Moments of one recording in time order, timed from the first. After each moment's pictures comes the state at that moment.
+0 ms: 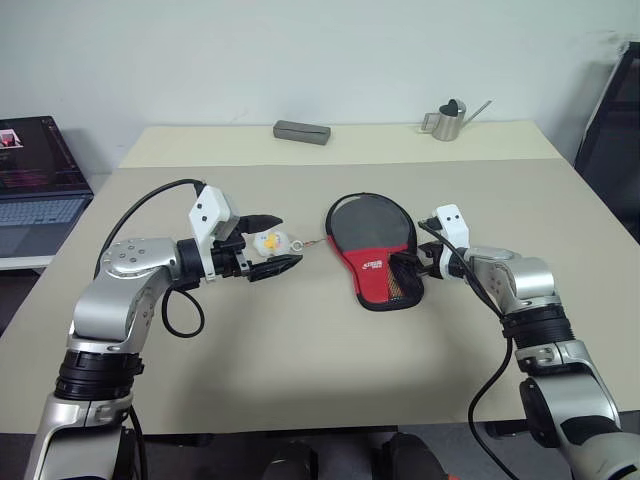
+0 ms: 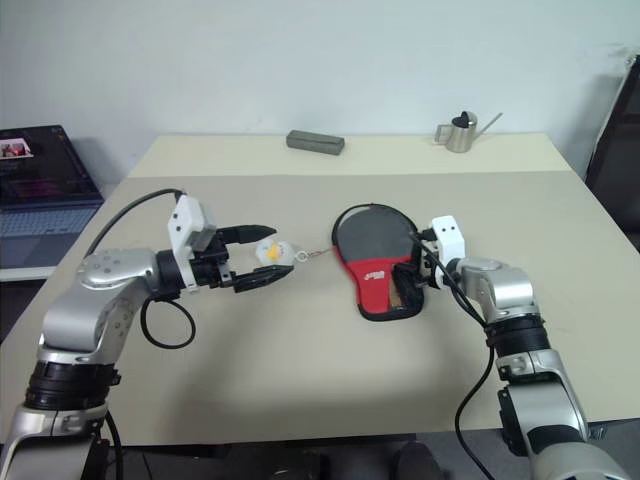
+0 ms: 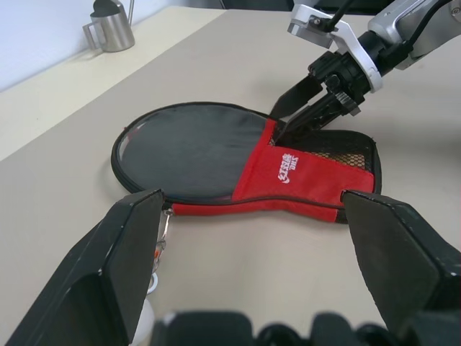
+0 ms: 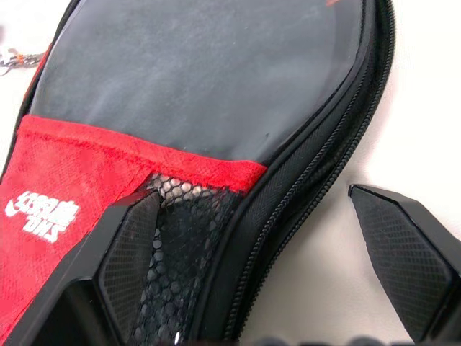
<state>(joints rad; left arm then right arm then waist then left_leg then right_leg) -0.50 0.71 0.07 -0.08 -0.42 0.45 -1.04 -0.76 -0.40 0.04 0.34 0.29 0.88 0.52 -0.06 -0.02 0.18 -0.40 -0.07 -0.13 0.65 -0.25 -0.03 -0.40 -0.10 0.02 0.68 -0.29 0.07</state>
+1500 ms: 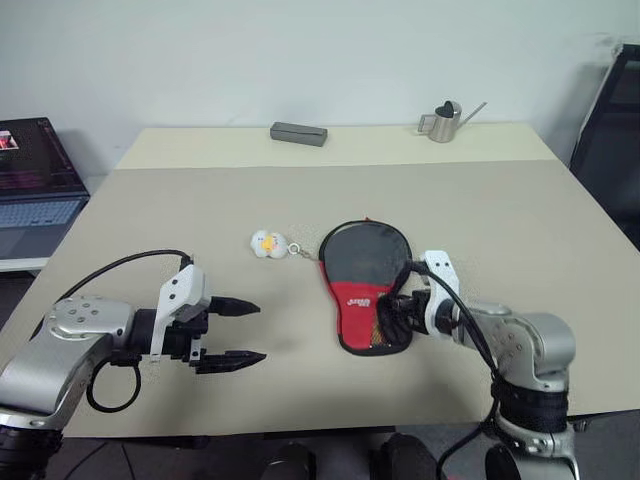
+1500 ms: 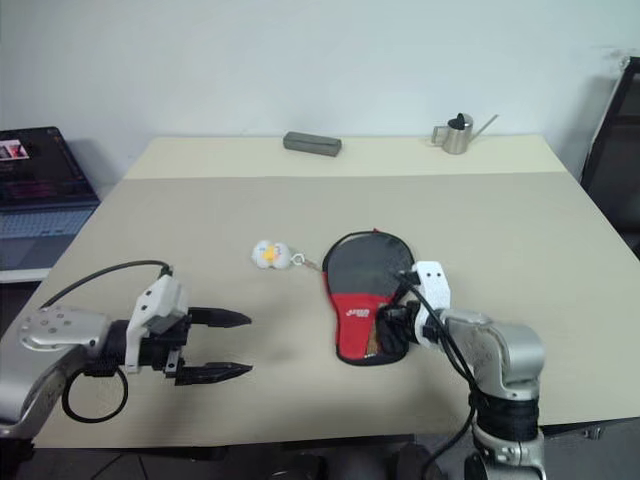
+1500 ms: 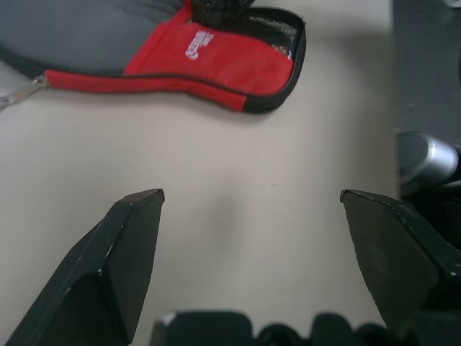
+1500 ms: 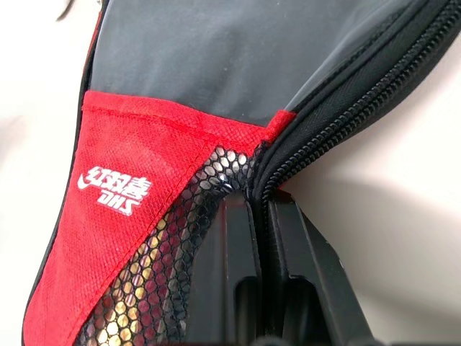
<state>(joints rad) -0.08 0.99 0.14 -0.31 -0.54 0.48 -1.29 -0.37 -0.11 -0.13 -0.47 0.42 1.52 0.23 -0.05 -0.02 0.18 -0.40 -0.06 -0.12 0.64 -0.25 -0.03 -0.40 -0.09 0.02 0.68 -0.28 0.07</state>
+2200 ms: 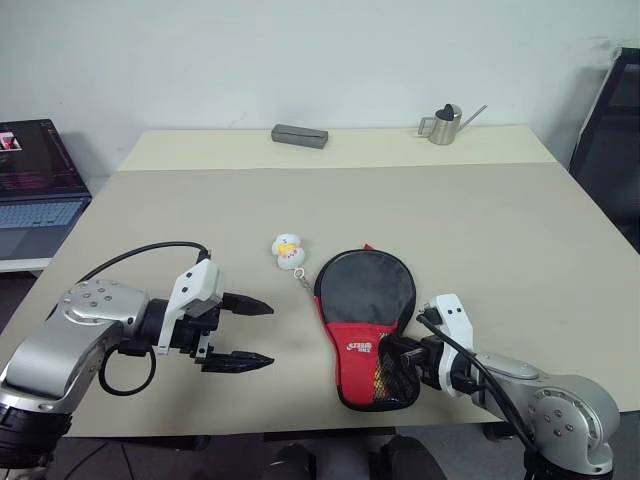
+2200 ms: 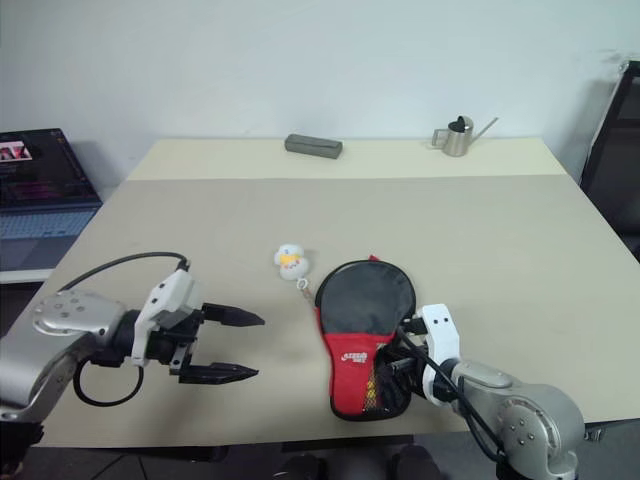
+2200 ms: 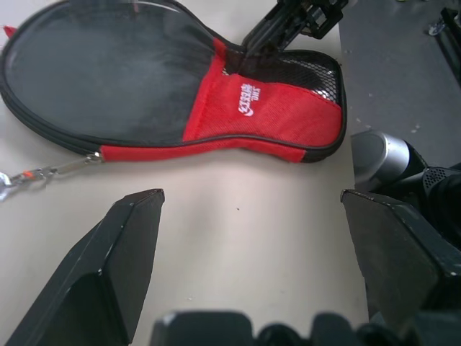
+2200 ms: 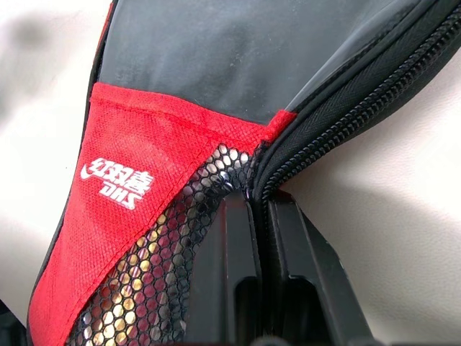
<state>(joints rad) -0.19 1.00 0.07 -0.30 -0.55 0.51 -1.34 -0.10 -0.18 -0.13 -0.72 0.74 1.54 0.06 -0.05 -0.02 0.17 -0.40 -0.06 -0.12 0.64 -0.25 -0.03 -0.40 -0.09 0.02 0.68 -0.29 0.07</state>
